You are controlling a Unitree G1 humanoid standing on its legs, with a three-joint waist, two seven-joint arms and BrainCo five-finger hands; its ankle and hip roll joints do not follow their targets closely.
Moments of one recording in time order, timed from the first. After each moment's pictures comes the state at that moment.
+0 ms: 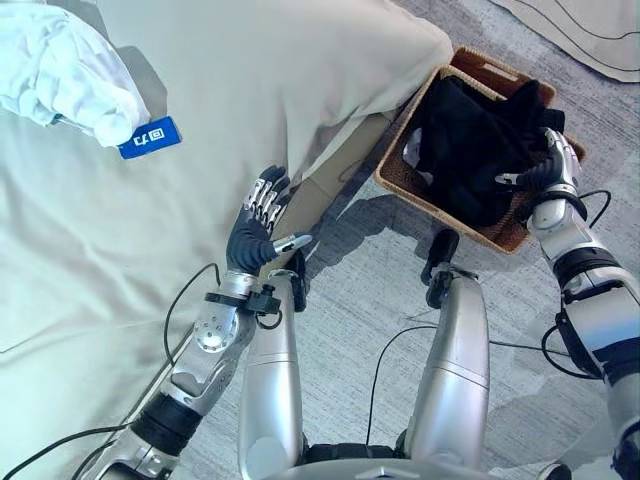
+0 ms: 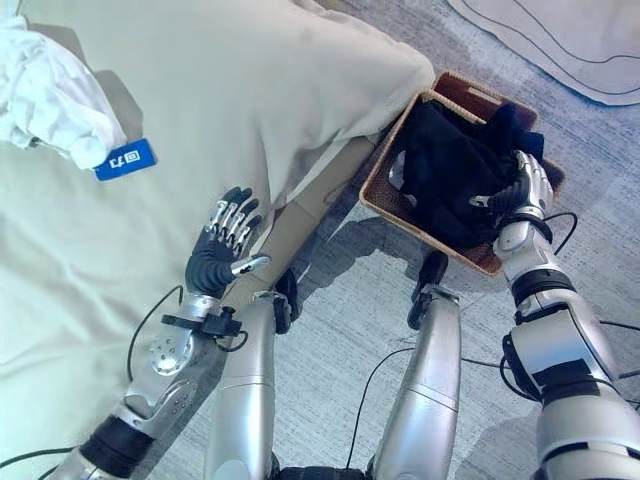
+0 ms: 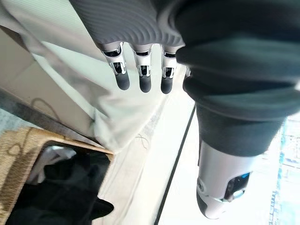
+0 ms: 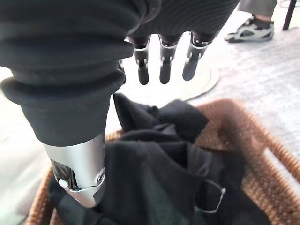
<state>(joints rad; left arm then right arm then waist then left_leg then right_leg) -0.16 0.48 -0.40 -0.13 -0.52 -0.40 0.19 -0.99 -0.69 0.43 1.26 -0.07 -0.12 -0.42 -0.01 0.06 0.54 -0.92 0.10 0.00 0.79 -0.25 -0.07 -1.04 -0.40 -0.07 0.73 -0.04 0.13</state>
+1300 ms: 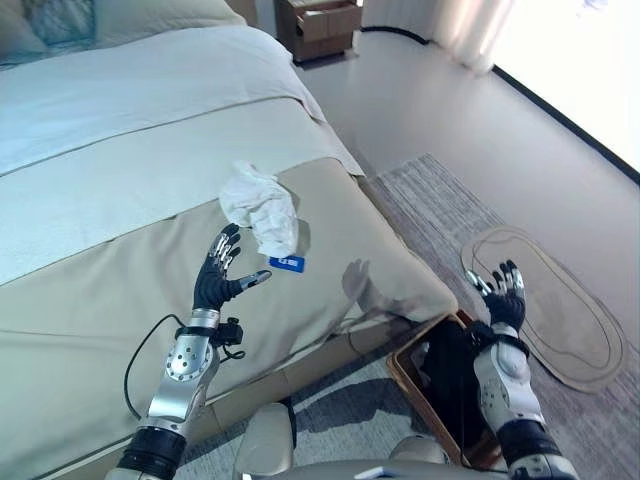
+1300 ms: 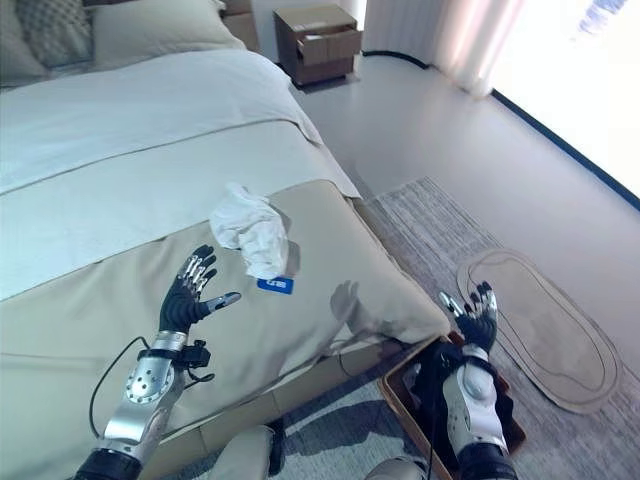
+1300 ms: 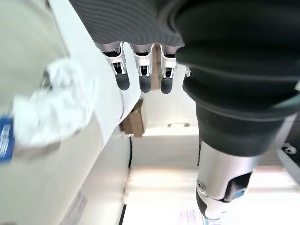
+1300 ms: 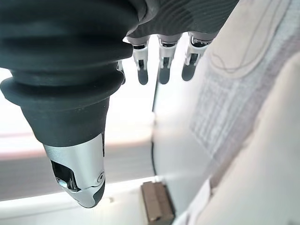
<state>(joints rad) 0.03 0.41 -0.14 0.21 -0.29 -0.37 0.13 0.04 -0.20 -0.08 0.47 0.48 -0.32 -0.25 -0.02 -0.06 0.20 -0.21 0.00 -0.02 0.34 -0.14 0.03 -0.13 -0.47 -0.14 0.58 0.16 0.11</state>
